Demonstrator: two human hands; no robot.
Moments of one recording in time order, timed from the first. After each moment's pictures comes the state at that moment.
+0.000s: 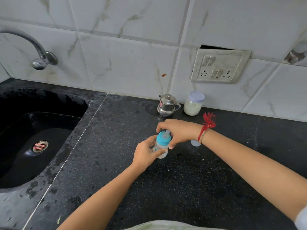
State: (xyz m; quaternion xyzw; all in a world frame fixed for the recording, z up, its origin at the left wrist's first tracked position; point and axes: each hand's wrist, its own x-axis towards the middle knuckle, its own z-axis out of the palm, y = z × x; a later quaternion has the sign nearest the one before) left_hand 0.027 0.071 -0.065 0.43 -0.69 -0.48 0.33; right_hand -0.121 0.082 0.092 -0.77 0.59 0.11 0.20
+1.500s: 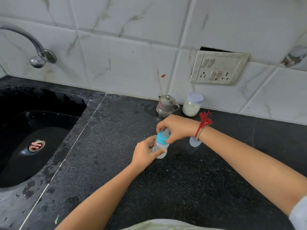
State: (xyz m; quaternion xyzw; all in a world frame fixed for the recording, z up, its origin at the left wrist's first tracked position) left_hand 0.027 0.071 -0.061 0.43 -0.70 -0.47 0.32; right_hand -0.117 0.076 0.103 -0.81 0.56 0.09 0.15
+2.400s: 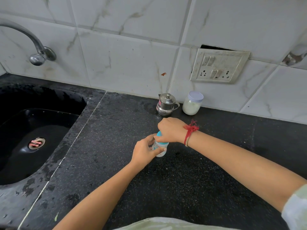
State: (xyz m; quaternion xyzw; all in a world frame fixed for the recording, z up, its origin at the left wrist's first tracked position) left_hand 0.027 0.070 -0.064 0.42 -0.71 -0.46 0.33; right_hand -0.102 0.073 0.070 -0.80 0.59 0.11 -0.01
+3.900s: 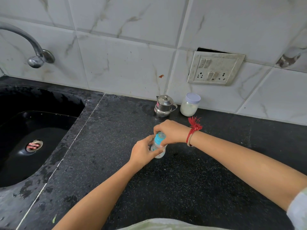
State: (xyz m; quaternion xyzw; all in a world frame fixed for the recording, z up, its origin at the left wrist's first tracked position) left_hand 0.027 0.068 -0.059 0.43 -0.75 -0.40 0.30; right_hand -0.111 0.077 0.075 -0.78 0.60 0.09 0.14
